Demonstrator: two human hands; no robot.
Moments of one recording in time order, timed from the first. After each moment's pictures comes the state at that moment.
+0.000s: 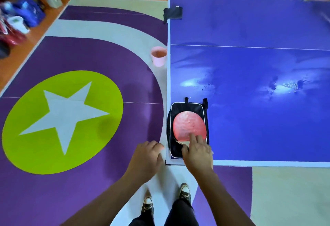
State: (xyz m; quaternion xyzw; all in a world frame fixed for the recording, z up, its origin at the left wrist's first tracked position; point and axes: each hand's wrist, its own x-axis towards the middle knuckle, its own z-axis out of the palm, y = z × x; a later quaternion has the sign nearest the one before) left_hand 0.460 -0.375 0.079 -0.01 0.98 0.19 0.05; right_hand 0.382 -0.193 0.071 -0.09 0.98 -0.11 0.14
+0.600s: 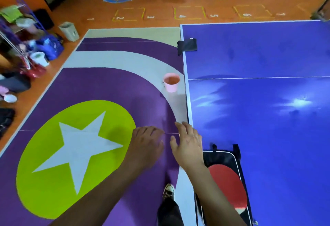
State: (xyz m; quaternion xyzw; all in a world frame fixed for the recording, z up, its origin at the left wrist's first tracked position) left_hand 0.287 -0.537 0.172 -0.03 0.99 0.11 -0.06; right_hand 0.223 -0.388 0.122 -0.16 0.95 -0.26 0.04
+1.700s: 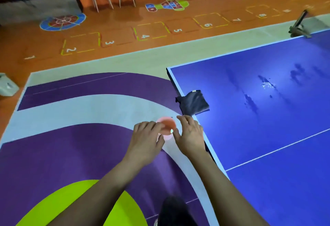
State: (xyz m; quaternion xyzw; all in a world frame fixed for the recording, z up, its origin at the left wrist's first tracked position) left_hand -0.300 -0.870 0.182 0.12 0.98 0.13 -0.06; right_hand -0.332 -0.695 0.145 -0.01 0.97 -0.23 0.00
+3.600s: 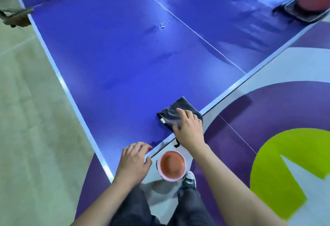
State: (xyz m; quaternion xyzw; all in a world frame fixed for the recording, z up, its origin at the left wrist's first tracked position) left_hand -0.952 -0.801 0.058 0.81 0.55 -0.06 0.21; right_hand -0.726 -0.771 0.035 0.78 0.56 -0.23 -0.13
